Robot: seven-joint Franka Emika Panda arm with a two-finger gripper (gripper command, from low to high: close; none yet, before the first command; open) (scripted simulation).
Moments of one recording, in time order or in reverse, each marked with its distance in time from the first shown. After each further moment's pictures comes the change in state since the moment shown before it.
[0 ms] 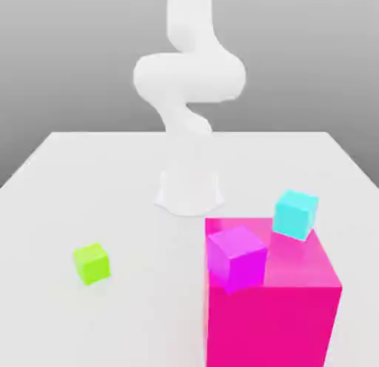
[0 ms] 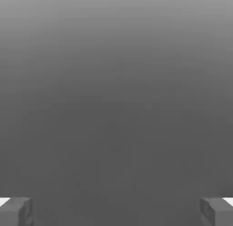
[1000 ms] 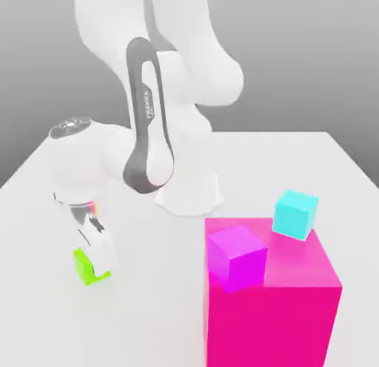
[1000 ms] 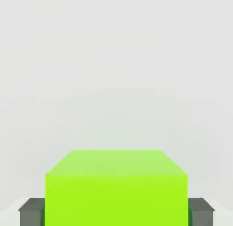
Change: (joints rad) arm -0.488 0.965 -0.026 -0.496 0.174 0.736 0.175
